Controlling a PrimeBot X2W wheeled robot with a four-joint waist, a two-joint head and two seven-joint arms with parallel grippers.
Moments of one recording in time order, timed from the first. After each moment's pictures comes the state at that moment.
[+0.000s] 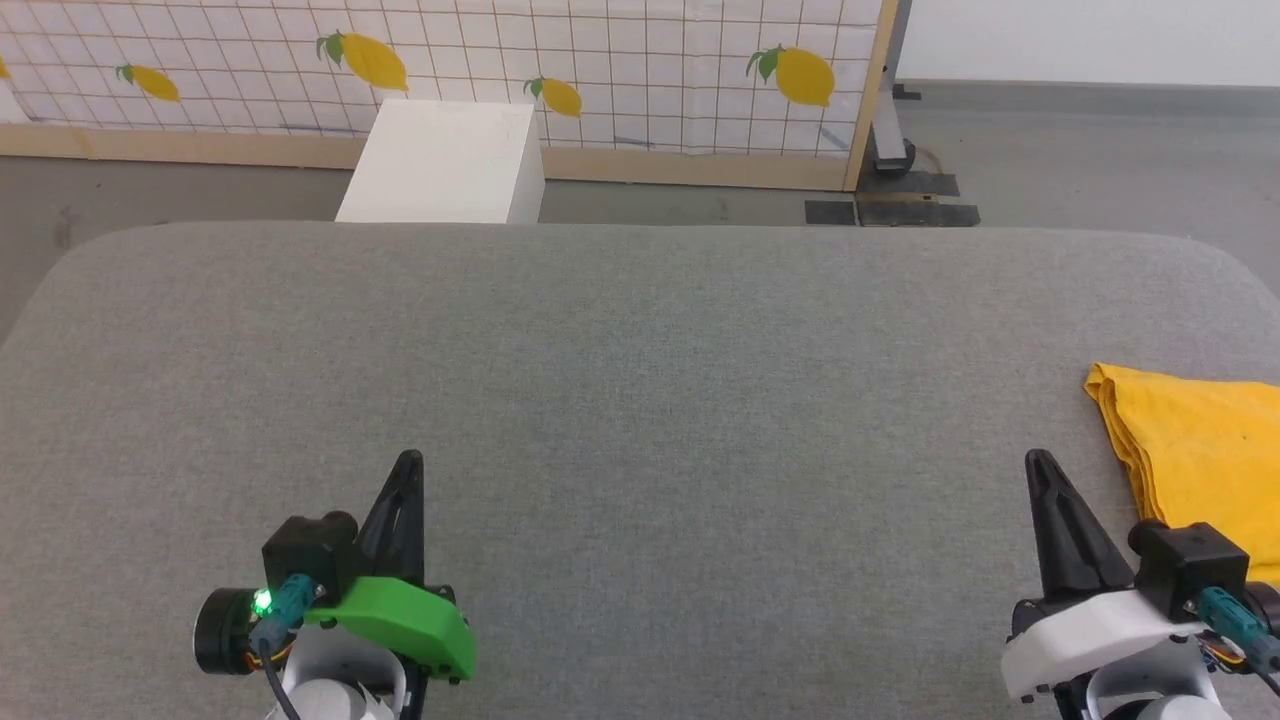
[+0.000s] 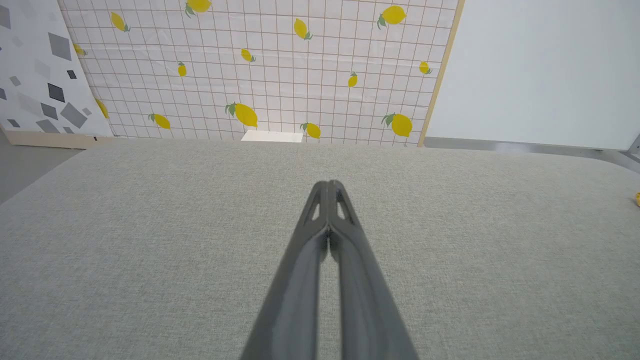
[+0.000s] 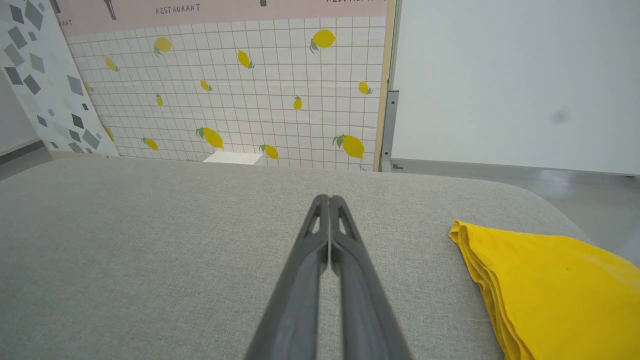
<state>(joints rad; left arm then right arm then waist) -0.05 0.06 -0.05 0.13 -0.14 -0.07 -0.14 0.04 -0.05 -0.06 0.03 0.07 0.13 -0.10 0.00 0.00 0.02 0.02</state>
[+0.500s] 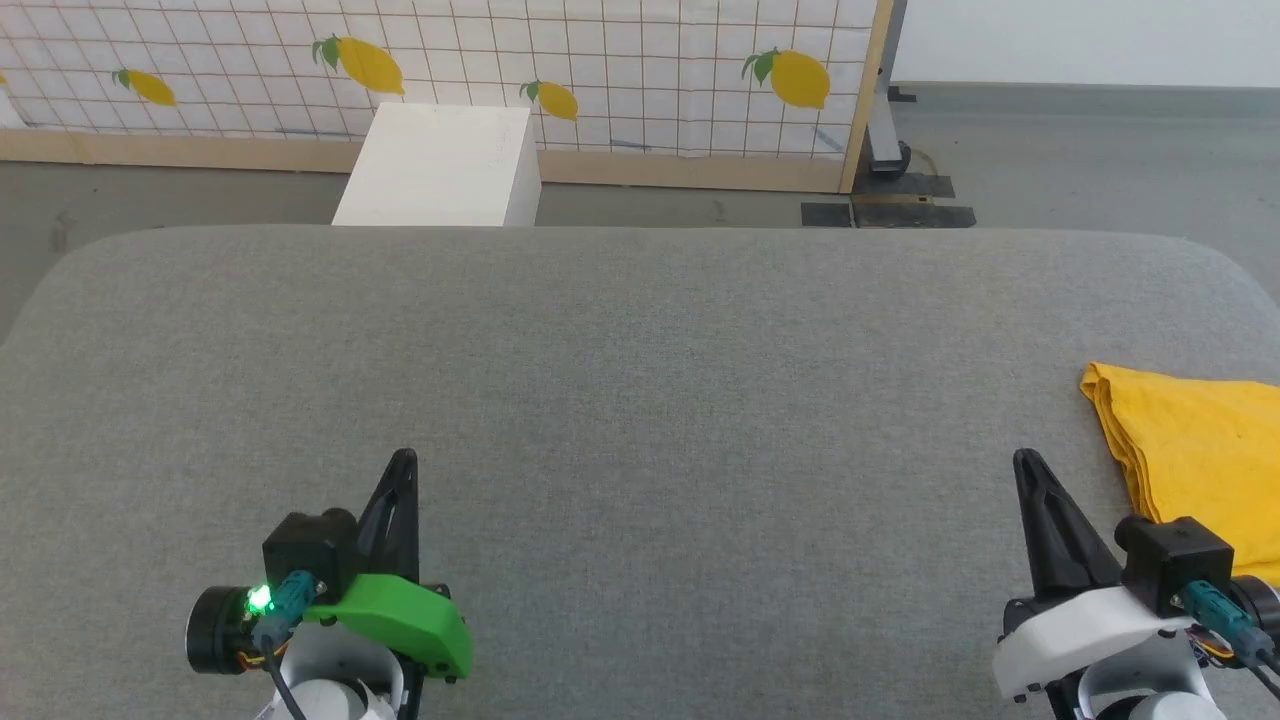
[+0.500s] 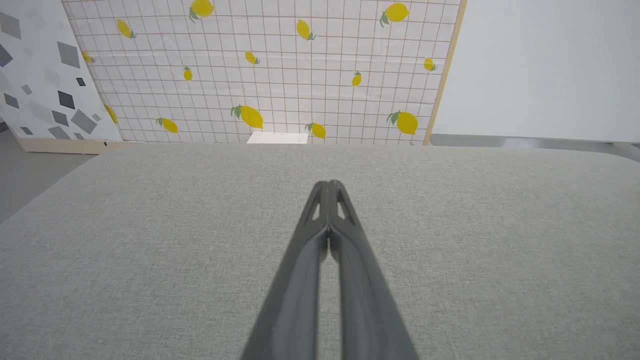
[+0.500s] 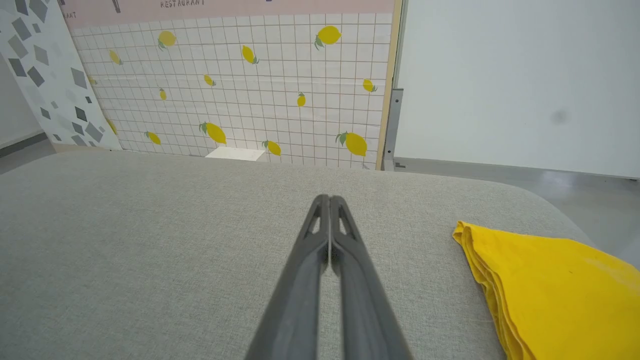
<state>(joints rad) -0.04 0.06 -0.04 0.10 -0.10 -0.06 -0.11 0.04 -0.05 -0.05 0.02 0.06 0.13 -0.08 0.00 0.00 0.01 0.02</state>
